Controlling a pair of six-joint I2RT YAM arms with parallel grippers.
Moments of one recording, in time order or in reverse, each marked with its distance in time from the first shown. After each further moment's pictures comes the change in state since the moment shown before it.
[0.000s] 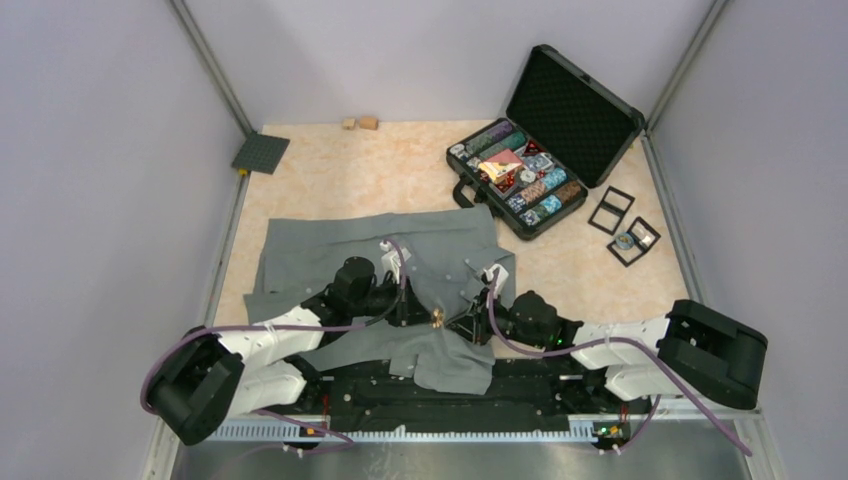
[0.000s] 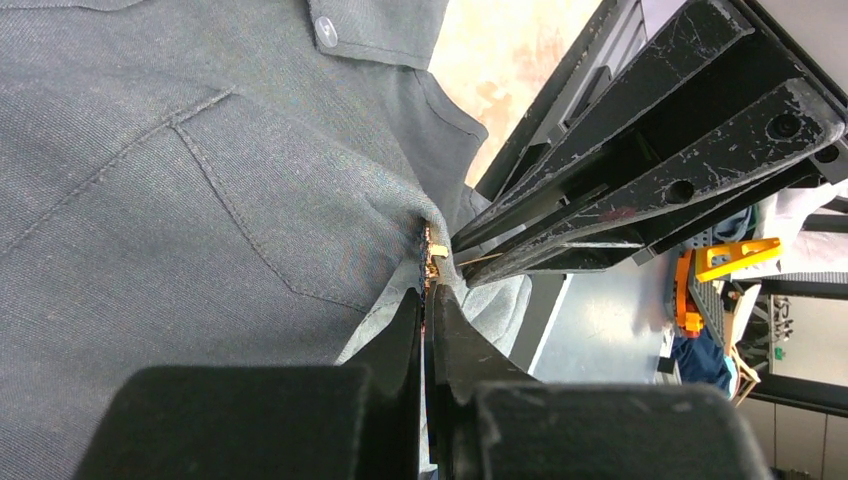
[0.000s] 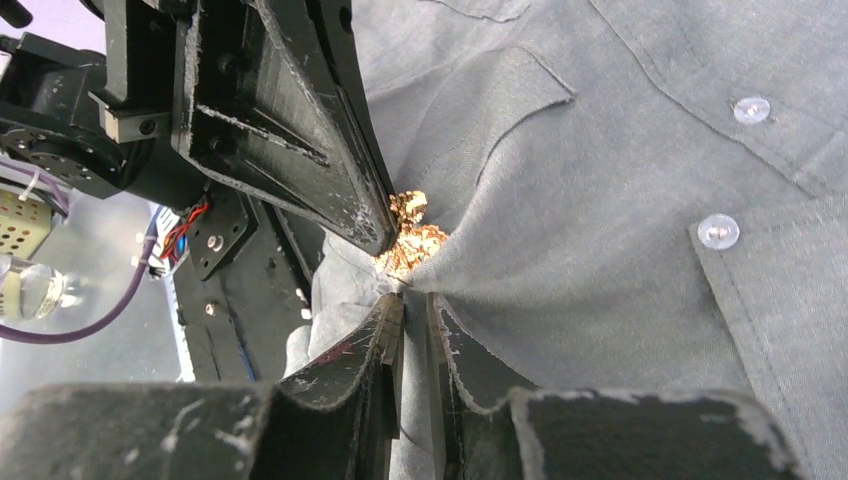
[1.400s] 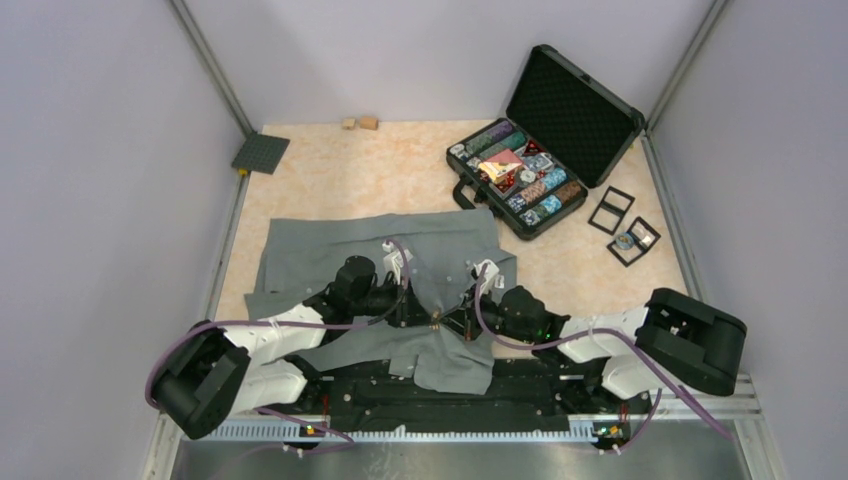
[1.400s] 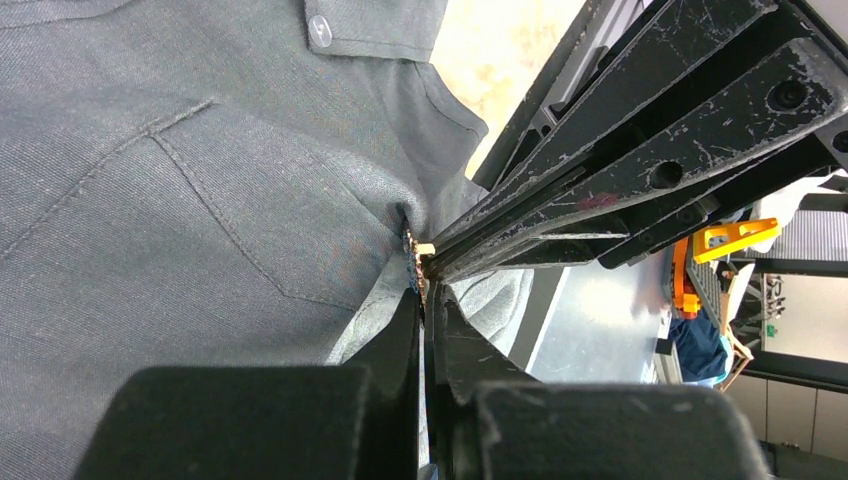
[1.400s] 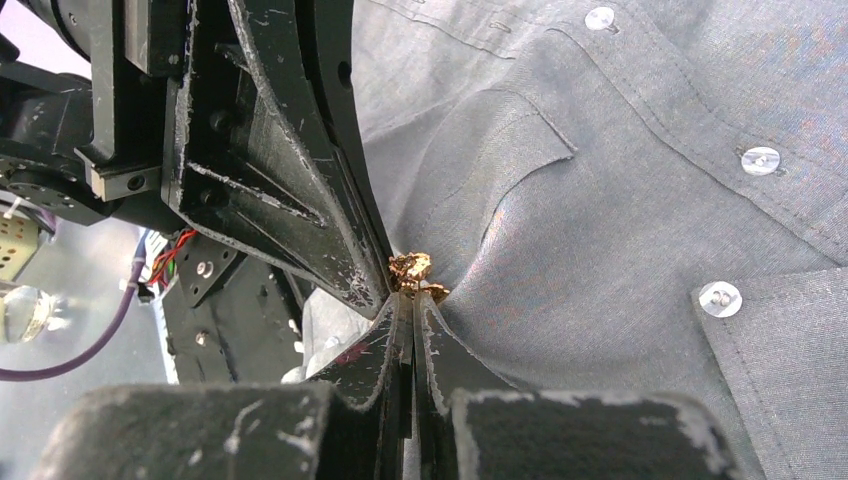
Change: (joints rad) left arm 0.011 0.039 0.000 0.022 0.057 0.015; right arm 0.004 0.126 0.071 0.045 0.011 0.002
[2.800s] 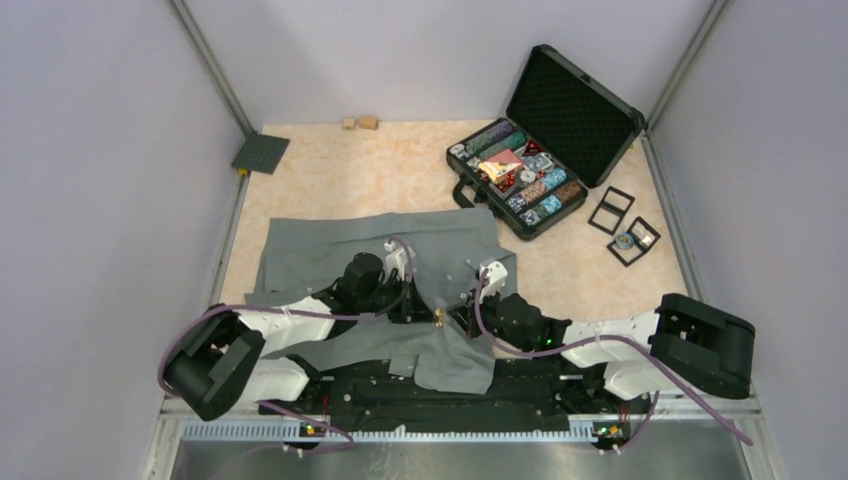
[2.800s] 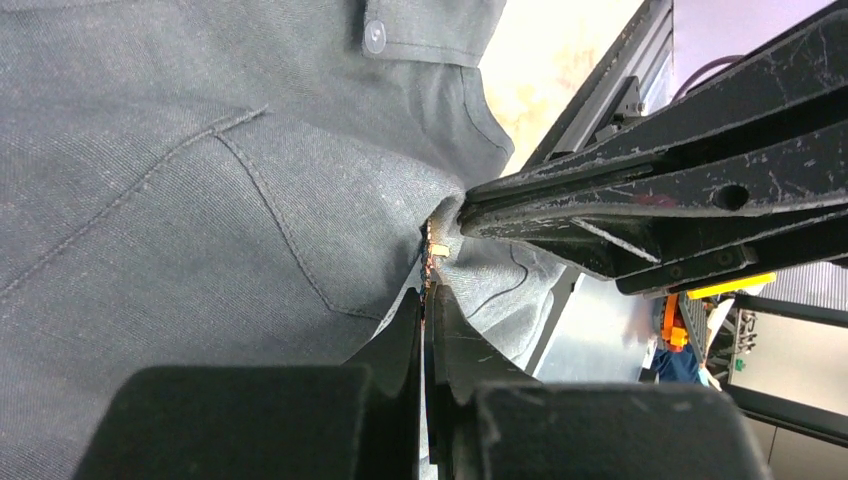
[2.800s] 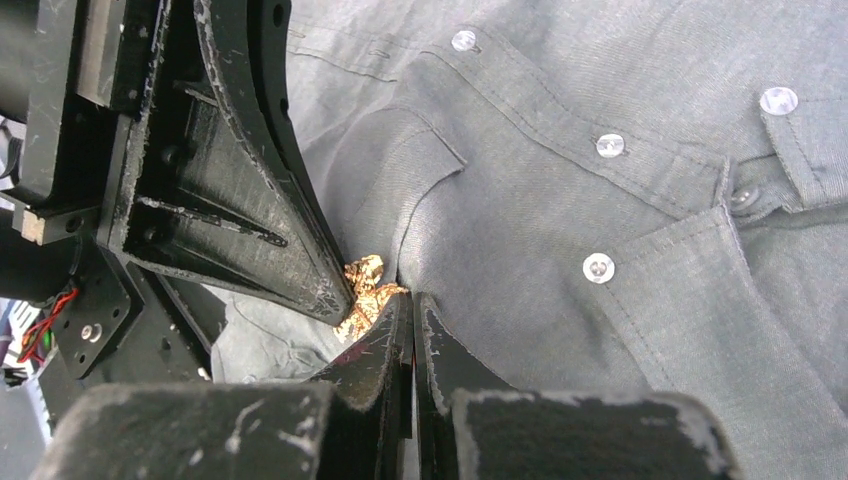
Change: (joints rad) left arm -0.003 0.090 0.024 0.002 -0.060 -0.058; right arm 0.084 -0.057 0.011 -0.127 0.319 -0.036
